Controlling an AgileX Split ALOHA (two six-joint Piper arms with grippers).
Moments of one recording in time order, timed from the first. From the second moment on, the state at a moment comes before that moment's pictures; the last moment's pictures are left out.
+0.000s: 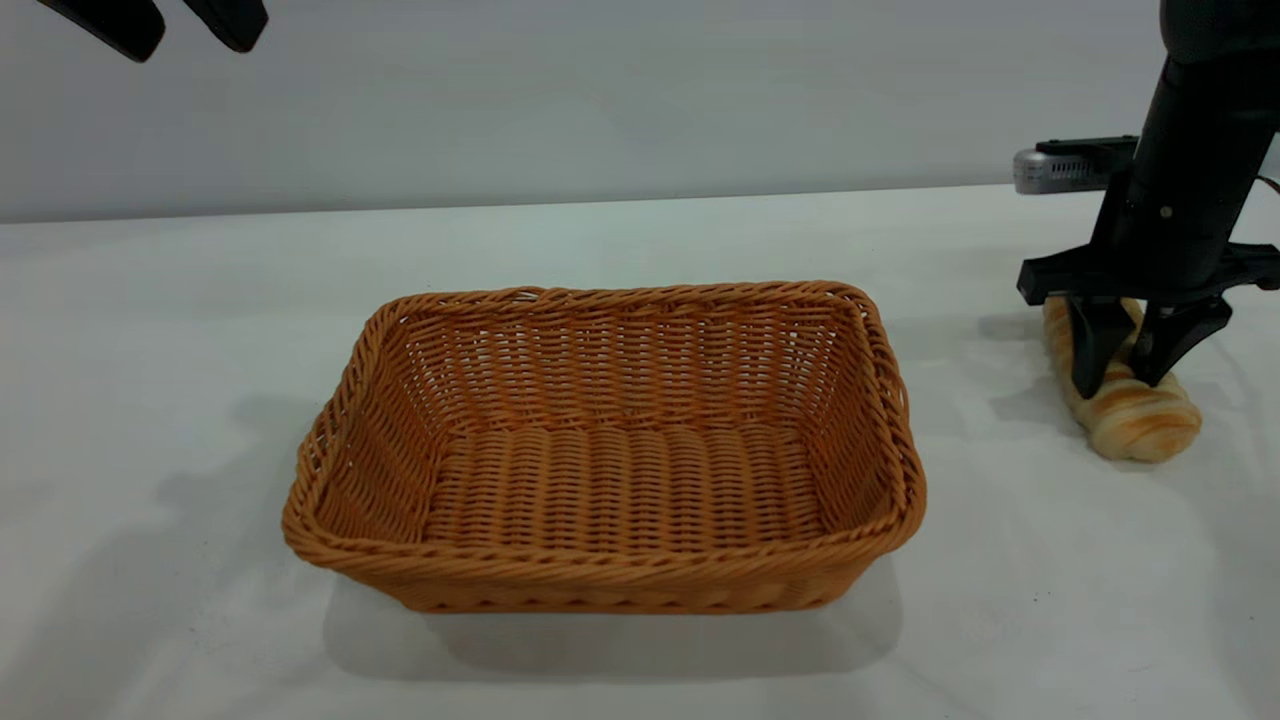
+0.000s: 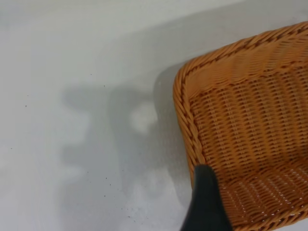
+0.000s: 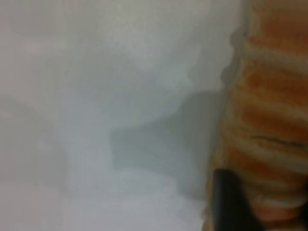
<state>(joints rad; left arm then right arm) -0.22 1.63 -1.32 -0.17 0.80 0.06 0.07 2.39 -1.61 0.03 0.77 0.02</state>
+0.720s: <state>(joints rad) -0.22 1.62 -1.32 -0.17 0.80 0.06 0.07 2.30 -1.63 -0.04 0.85 0.02</state>
